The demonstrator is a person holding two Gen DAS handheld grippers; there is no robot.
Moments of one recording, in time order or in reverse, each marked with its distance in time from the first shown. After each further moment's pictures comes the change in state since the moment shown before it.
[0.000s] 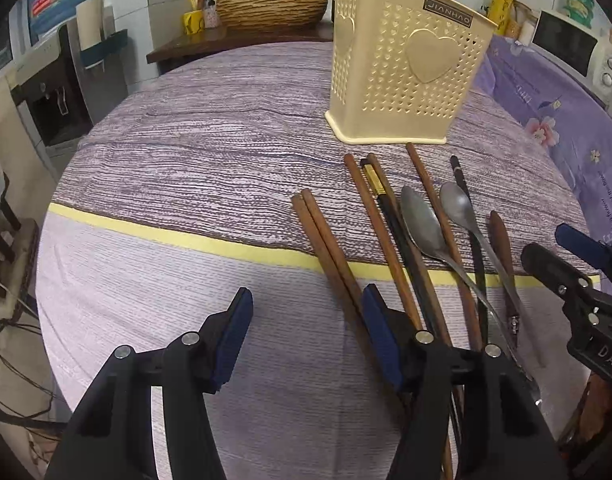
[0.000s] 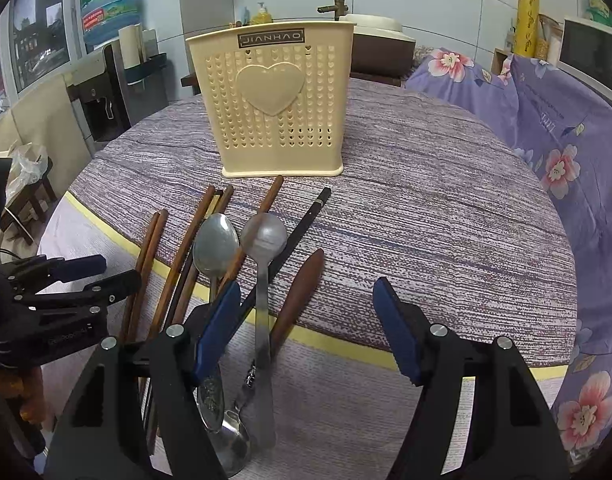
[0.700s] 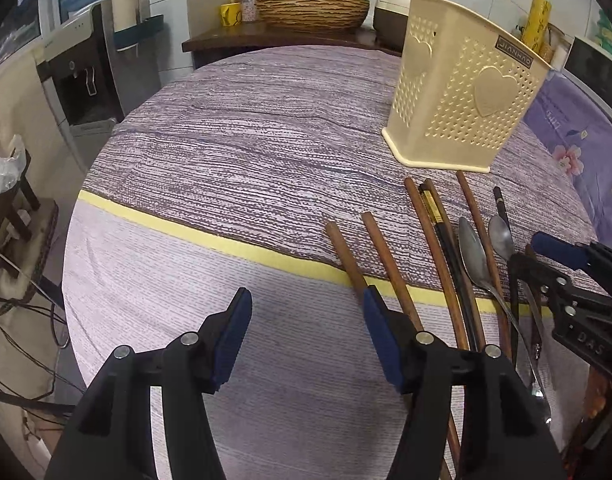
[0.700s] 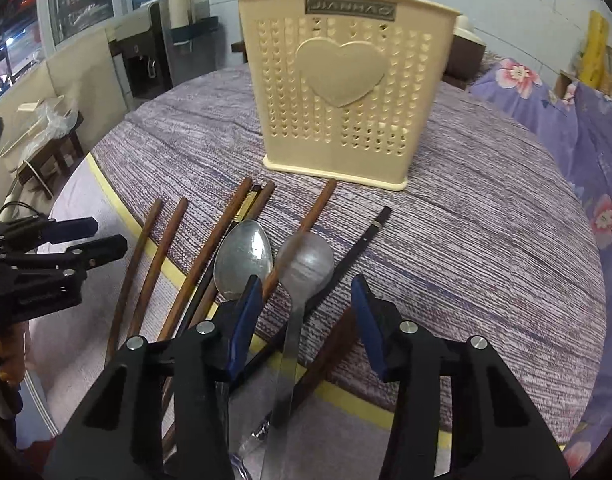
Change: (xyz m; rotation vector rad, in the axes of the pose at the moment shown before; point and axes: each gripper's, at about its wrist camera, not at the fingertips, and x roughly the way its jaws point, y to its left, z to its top) left arm -0.001 0.038 0.012 -0.097 0.009 0.038; right arm 0.050 0.023 0.034 -0.182 0.111 0.126
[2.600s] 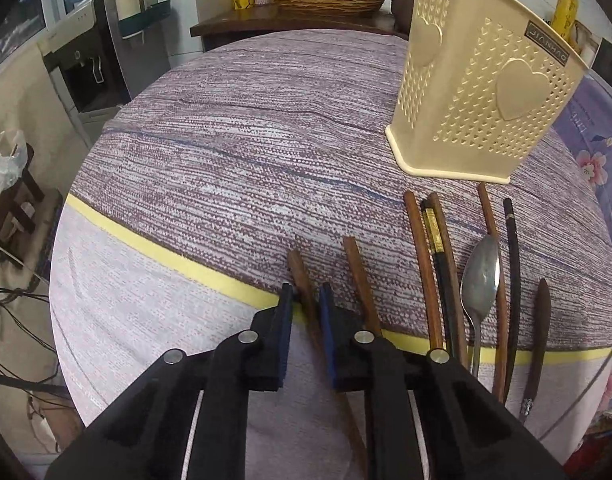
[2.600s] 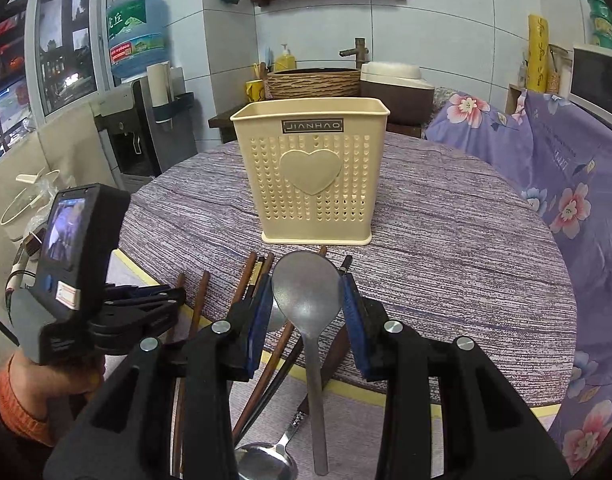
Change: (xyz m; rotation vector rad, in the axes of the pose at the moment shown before) left arm 0.026 -0.033 0.022 -0.041 0.067 0.088; right arm -0.083 0.006 -0.007 0.147 -0.261 -0.058
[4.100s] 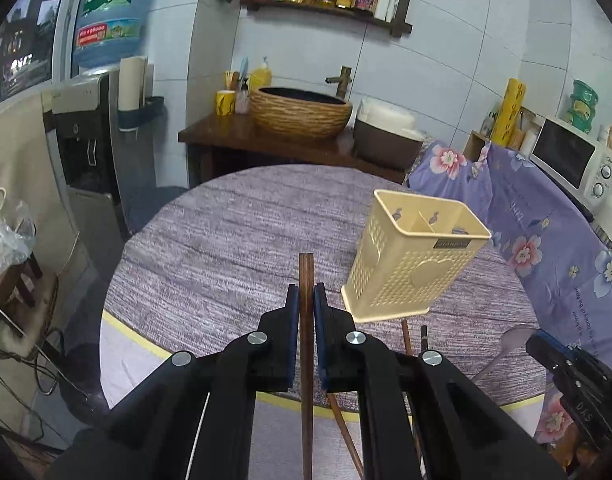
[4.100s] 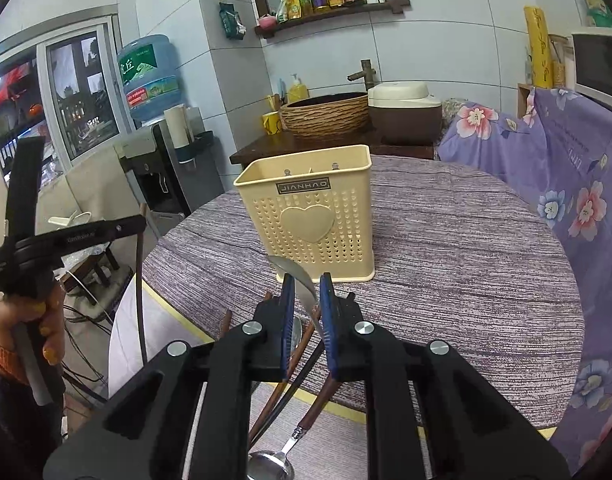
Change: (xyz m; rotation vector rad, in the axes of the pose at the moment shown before) left arm -0.115 0.035 0.052 -0.015 -0.369 -0.184; right arm -0.027 -0.036 0.028 0.072 -0.072 0.120
